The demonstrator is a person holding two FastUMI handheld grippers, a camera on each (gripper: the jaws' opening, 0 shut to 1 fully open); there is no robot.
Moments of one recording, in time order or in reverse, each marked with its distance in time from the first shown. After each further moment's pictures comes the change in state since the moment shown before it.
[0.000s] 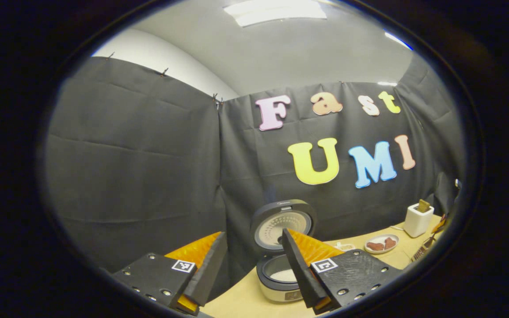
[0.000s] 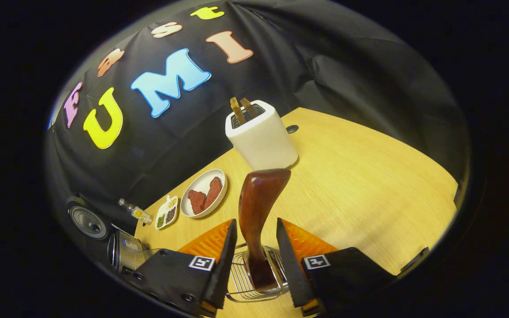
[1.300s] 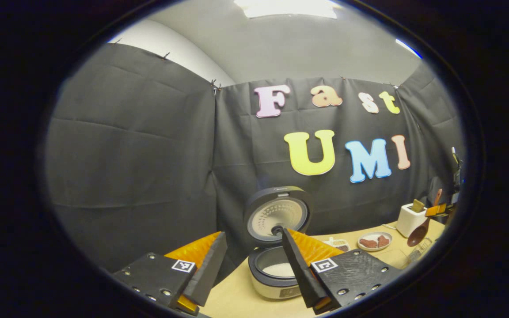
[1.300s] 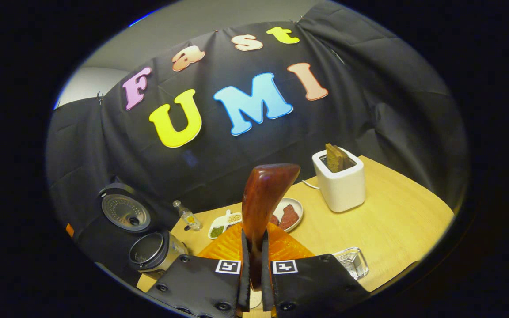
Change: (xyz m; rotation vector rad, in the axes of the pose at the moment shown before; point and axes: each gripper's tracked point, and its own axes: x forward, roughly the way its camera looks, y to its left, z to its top) left arm 0.026 0.010 -0.042 -0.069 0.062 -0.053; right arm -0.080 0.196 0.007 -0.281 -0.218 0.272
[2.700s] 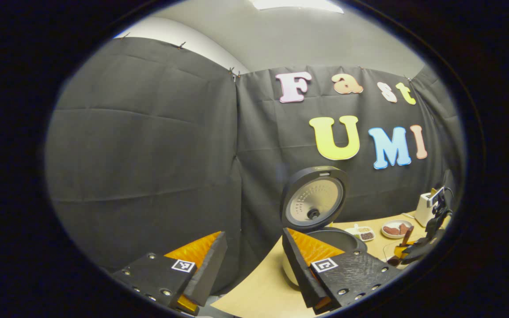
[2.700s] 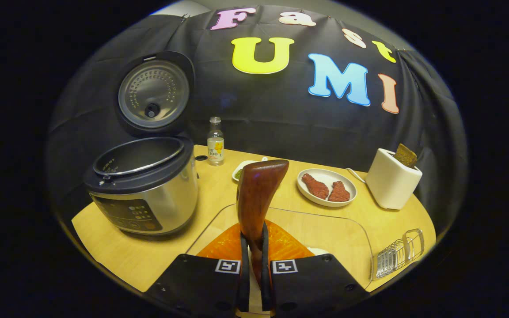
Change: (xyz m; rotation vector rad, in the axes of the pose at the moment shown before) left arm 0.003 0.089 -0.044 0.002 0.083 0.104; right arm 0.060 0.113 -0.193 -0.480 0.182 0.045
